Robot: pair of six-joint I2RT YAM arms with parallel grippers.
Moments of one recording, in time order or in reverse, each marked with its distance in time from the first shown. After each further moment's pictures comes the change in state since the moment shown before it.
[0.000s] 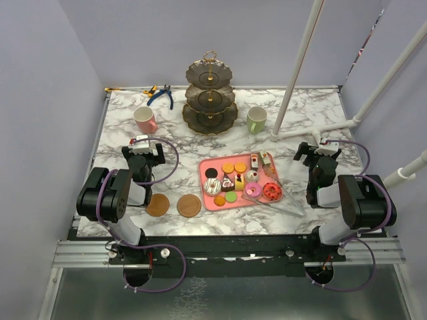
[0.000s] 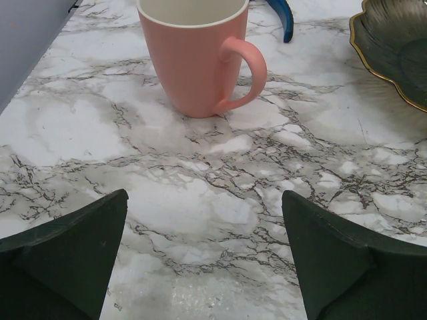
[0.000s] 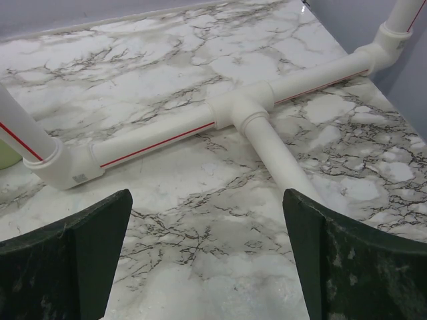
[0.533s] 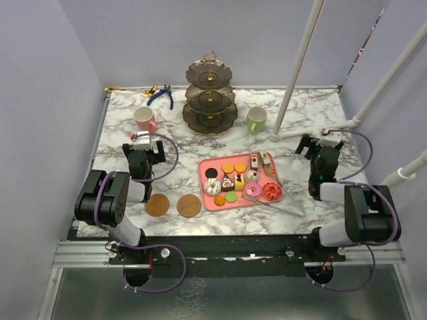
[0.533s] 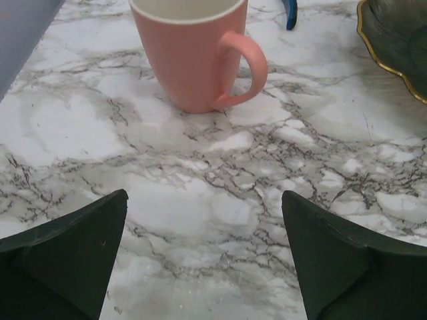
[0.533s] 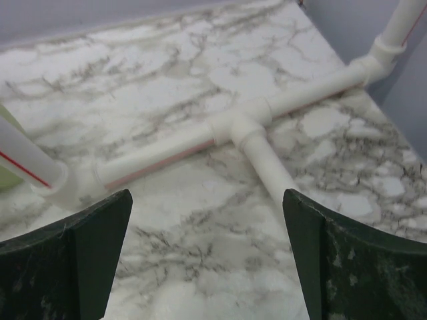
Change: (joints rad) left arm 0.000 -0.023 0.024 -0.096 0.001 0.000; right arm 0.000 -0.079 0.056 -0.181 0.014 0.003
